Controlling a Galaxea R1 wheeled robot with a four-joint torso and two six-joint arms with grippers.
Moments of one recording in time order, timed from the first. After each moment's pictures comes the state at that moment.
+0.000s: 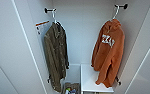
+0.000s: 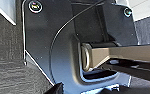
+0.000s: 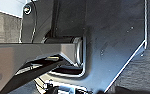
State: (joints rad) left arm 1.52 2.95 -2.59 0.11 -0.06 -0.02; right arm -1.55 3.00 -2.62 -0.05 0.02 0.04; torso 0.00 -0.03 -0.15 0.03
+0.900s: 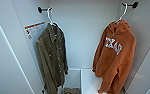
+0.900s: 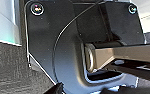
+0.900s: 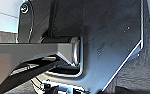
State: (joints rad) left arm 1.51 3.04 -2.73 0.12 -0.06 0.00; right arm -1.55 3.02 -2.66 -0.05 0.01 0.04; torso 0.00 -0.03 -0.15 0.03
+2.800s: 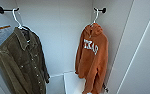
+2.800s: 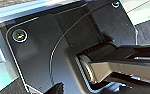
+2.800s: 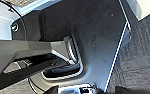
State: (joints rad) left arm 1.52 3.04 -2.73 0.12 -0.06 0.00; right arm -1.55 3.03 -2.67 -0.05 0.01 0.04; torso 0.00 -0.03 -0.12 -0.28
